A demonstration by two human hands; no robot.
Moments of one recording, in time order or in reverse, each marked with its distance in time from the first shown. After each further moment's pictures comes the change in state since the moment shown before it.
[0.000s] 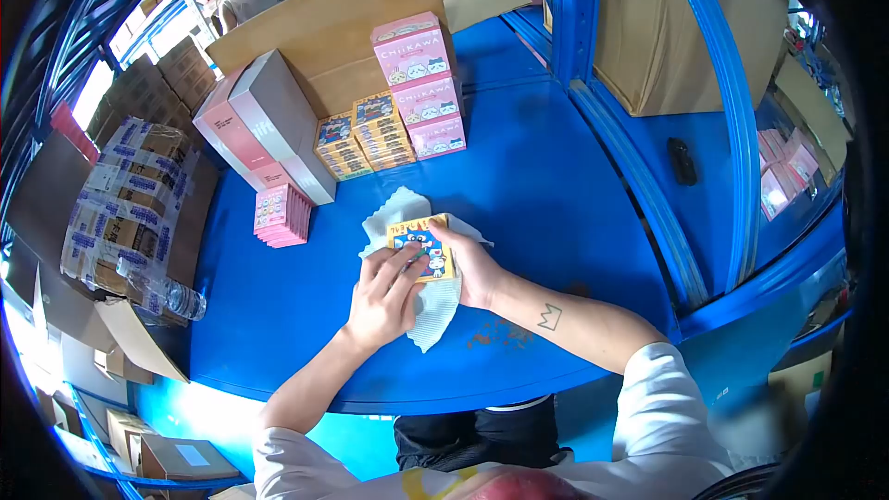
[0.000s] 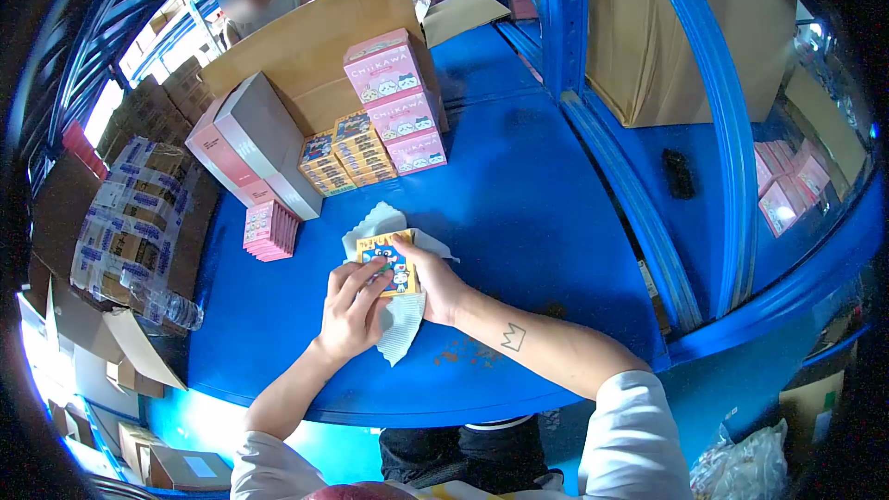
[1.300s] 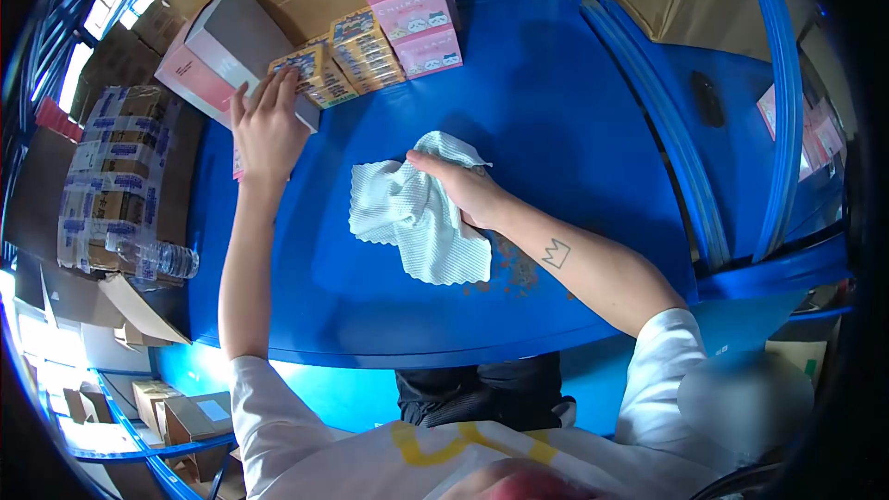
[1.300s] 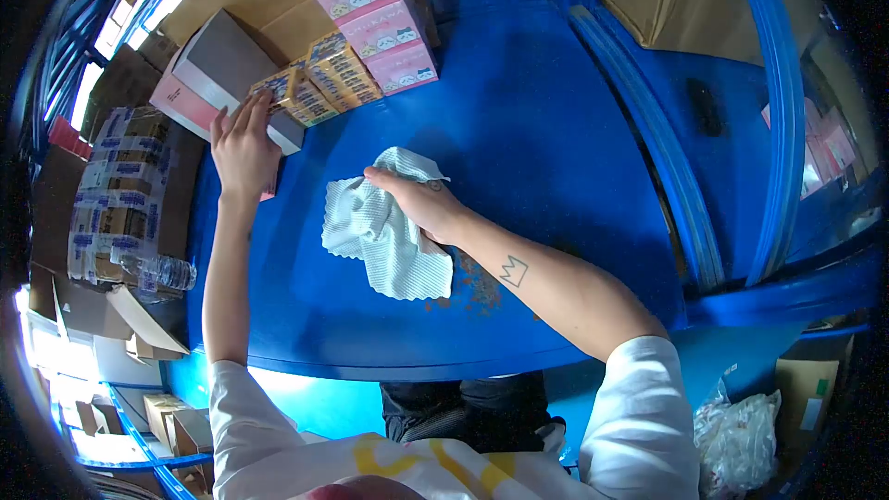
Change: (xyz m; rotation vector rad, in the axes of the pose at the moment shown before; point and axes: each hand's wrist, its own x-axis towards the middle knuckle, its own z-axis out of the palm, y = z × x) left_hand 0.083 -0.124 -0.036 0.833 0.000 -0.087; right_hand 0.018 0.005 -0.022 -0.503 0.329 0.089
